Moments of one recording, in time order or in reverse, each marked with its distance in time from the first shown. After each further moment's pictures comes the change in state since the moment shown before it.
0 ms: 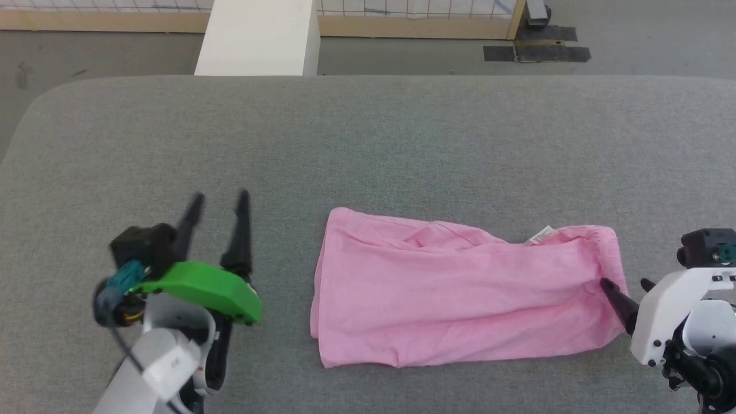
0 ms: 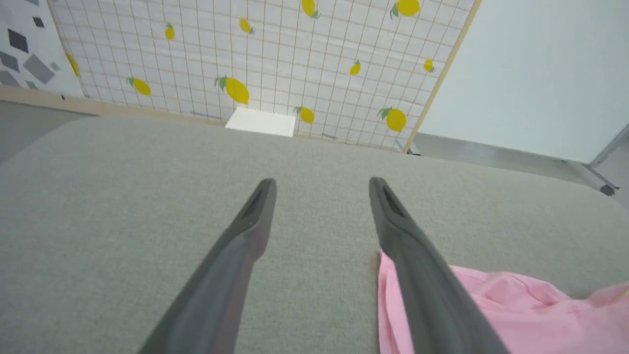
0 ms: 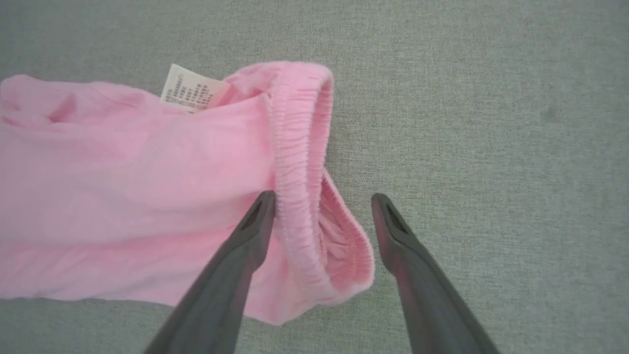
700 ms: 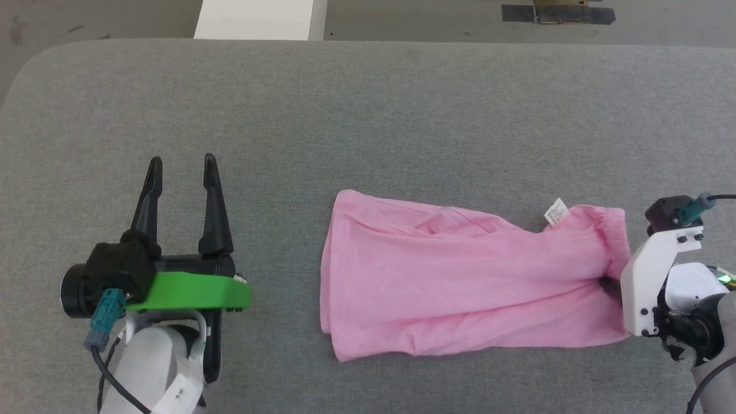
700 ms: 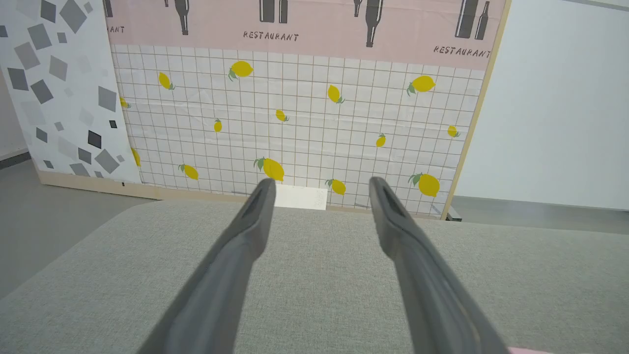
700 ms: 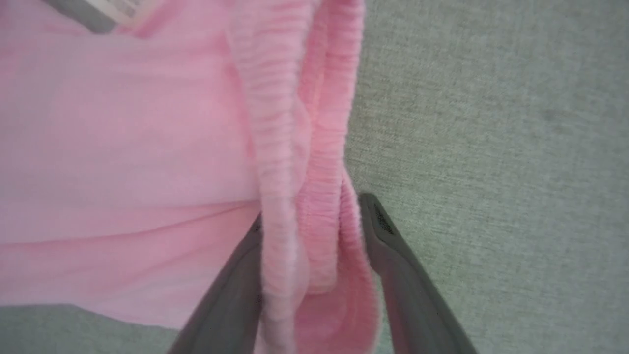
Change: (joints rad) left arm 0.027 -0.139 0.194 -0.059 0.287 -0.094 -0.211; right arm -0.186 -0.089 0.126 0.216 -0.035 0.000 0.181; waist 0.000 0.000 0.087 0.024
